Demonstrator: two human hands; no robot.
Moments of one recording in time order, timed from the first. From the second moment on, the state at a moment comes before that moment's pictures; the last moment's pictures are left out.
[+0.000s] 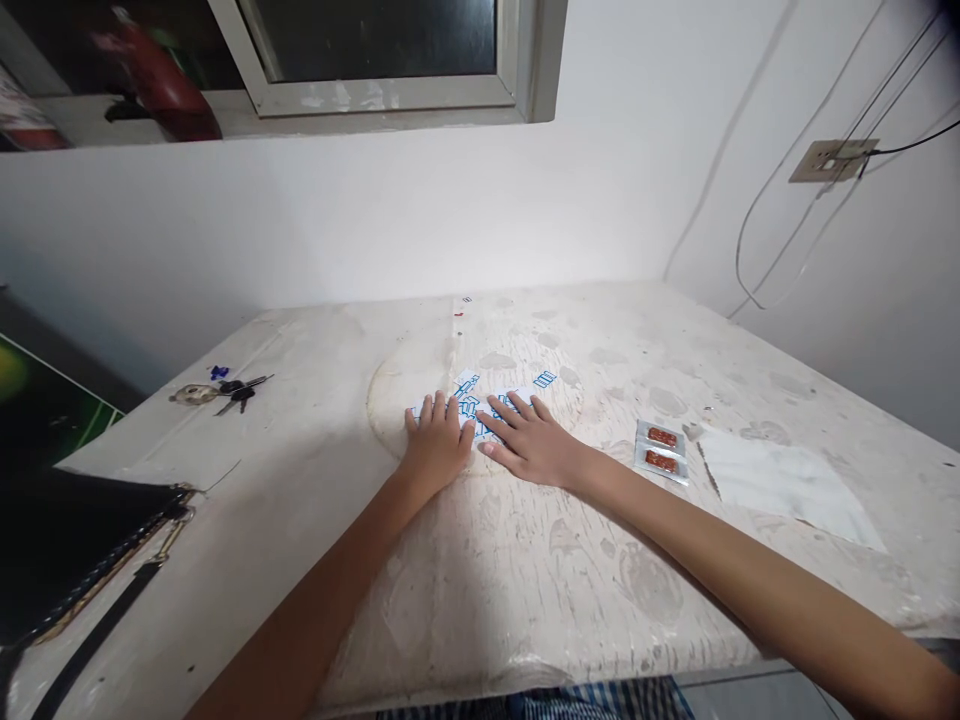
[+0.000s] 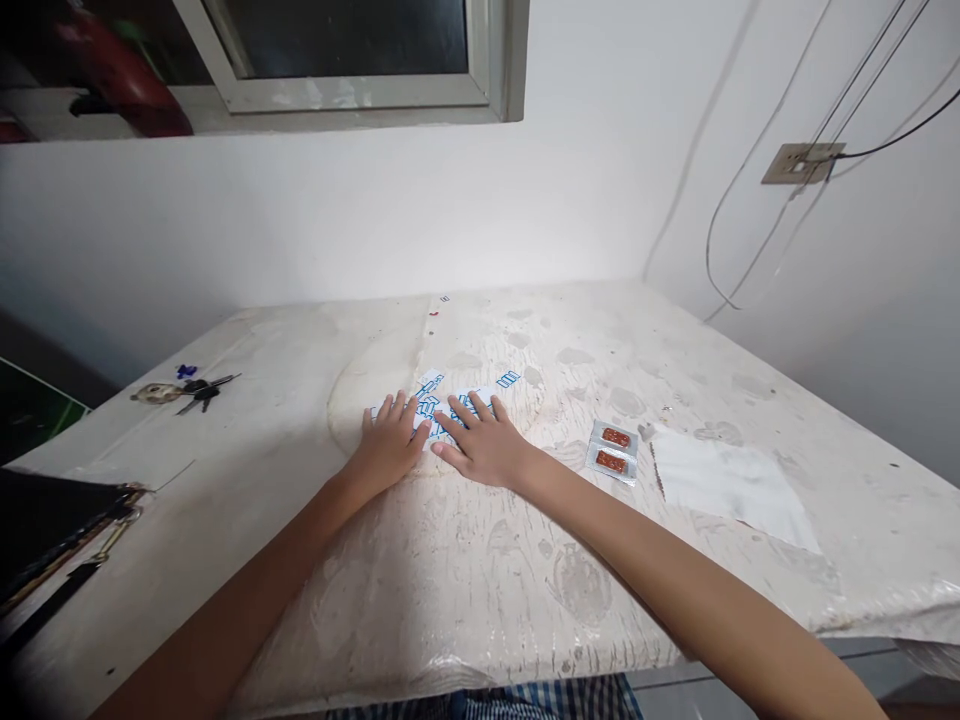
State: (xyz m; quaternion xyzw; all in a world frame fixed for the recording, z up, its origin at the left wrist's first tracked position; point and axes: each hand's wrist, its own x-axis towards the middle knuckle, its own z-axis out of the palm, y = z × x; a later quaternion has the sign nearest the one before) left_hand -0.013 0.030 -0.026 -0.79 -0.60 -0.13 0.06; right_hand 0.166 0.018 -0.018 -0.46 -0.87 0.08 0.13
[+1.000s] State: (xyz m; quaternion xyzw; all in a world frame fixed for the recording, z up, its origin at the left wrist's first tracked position) left_hand -0.032 0.045 -0.017 -0.83 -0.47 -0.30 -0.06; right_hand 0.197 0.051 -0.027 -0.45 -0.85 0.07 0.27
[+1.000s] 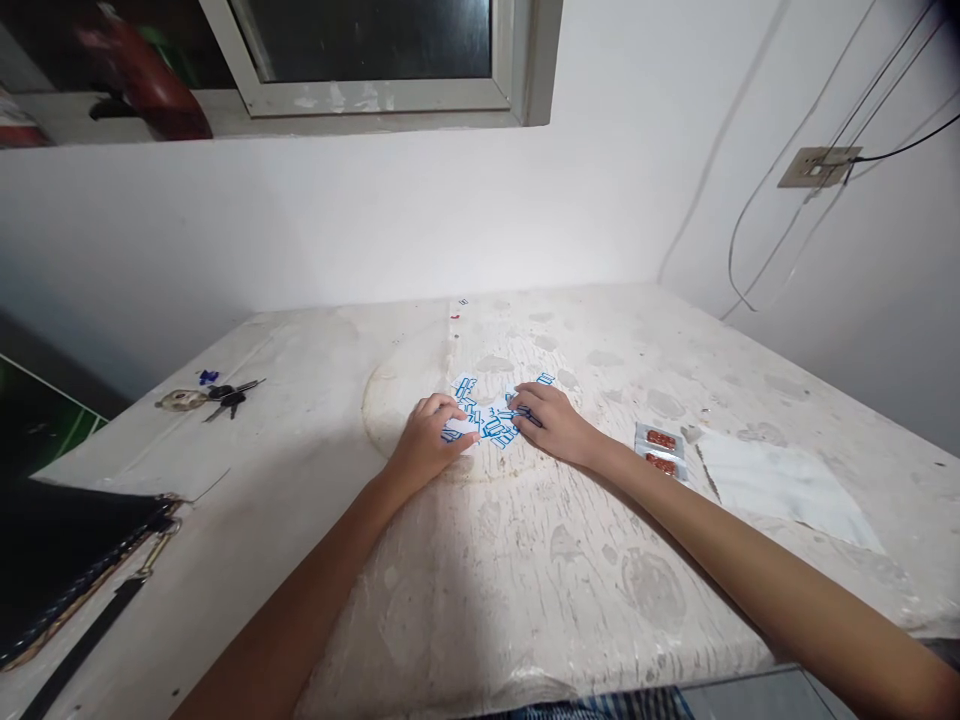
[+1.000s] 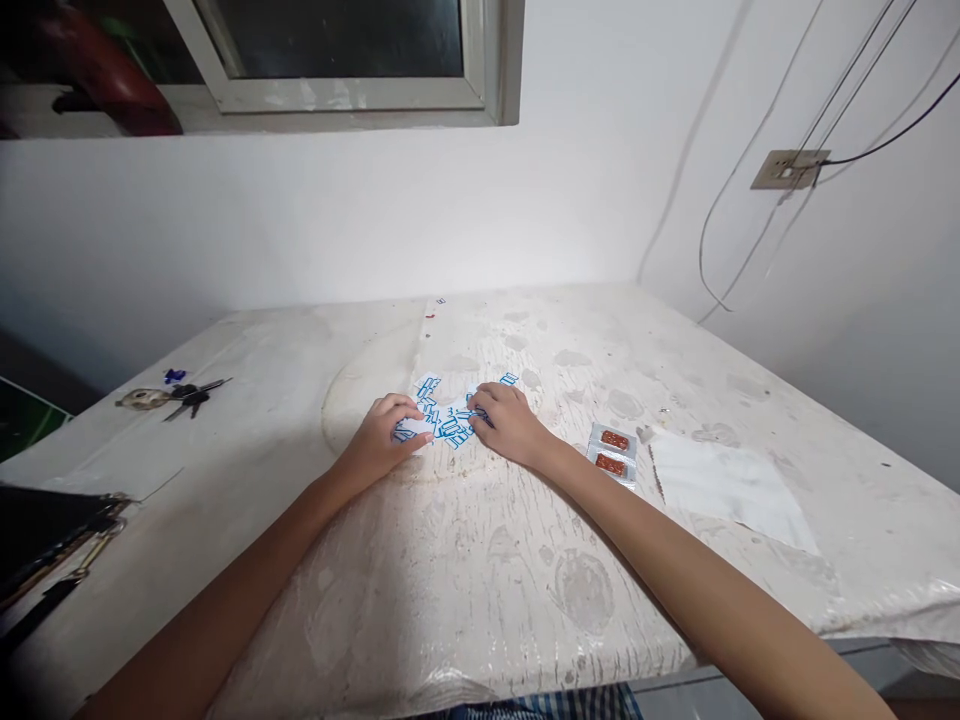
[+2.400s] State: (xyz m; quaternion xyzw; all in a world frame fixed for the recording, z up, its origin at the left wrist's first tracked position) left_hand -0.012 0.020 0.014 -0.82 -0.46 -0.24 -0.24; right_hand 0.171 0.027 -0.005 -0.37 -0.59 0.57 0.44
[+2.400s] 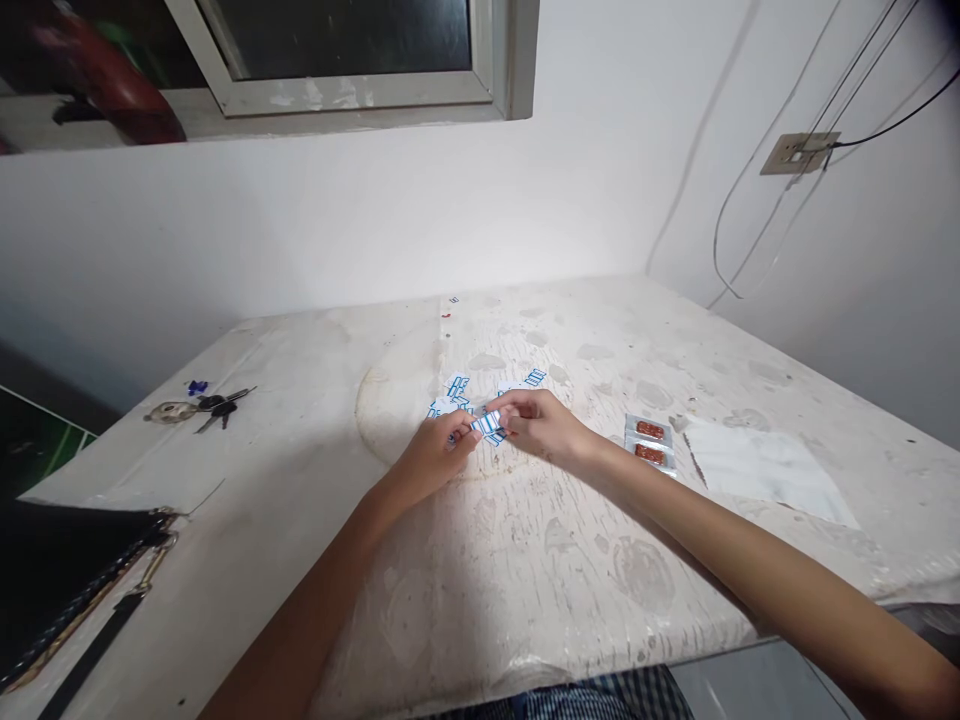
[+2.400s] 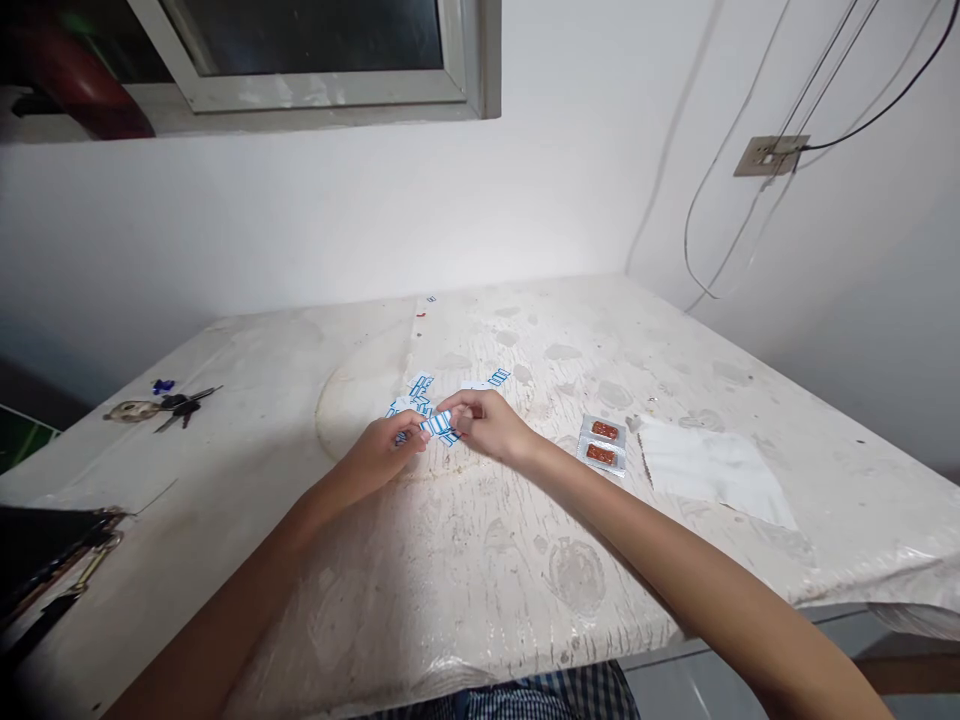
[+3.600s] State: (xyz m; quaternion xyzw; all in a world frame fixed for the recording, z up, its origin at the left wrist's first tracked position) left_hand -0.016 0.009 0.013 -0.89 -0.41 -0.16 -0.09; right_hand 0.200 0.016 0.027 -0.37 -0.87 0.28 0.17
